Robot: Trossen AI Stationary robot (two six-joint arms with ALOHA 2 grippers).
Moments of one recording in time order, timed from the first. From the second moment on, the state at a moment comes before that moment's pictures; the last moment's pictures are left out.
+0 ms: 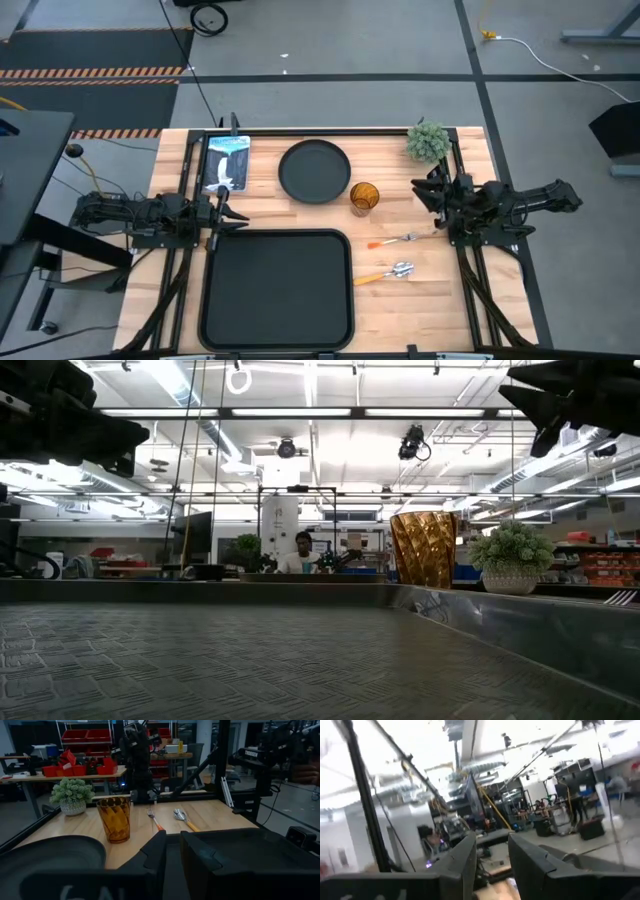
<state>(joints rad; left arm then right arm) -0.13 0.02 0.01 0.04 -0.06 0.03 0.15 0.12 0.01 0.55 0.34 0.20</state>
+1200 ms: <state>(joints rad) -0.13 0.02 0.01 0.05 -0.06 0.03 0.15 1.03 0.73 -0.45 0.33 0.16</state>
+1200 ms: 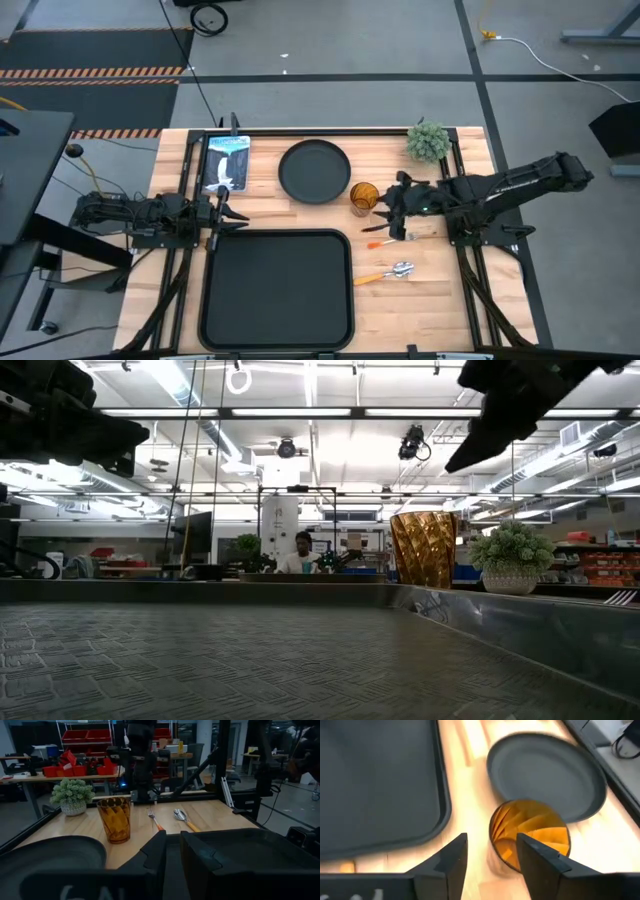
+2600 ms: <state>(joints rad) -0.13 0.02 0.01 0.05 -0.06 0.03 0.01 1.54 1.18 -0.85 0.22 0.03</state>
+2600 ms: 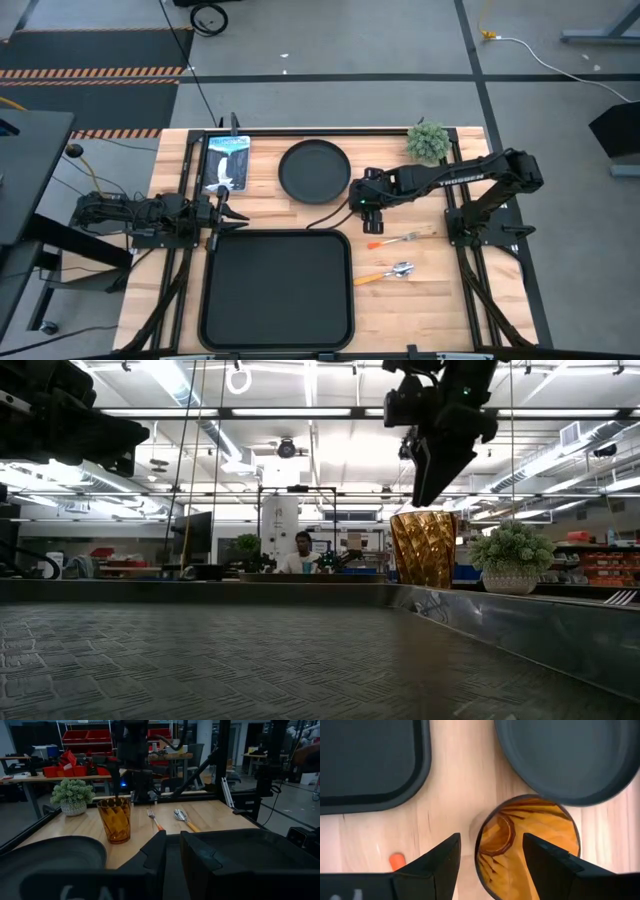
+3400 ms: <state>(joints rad) -0.13 0.02 0.01 0.05 -0.06 0.03 0.00 1.54 1.10 -0.82 0.23 0.03</state>
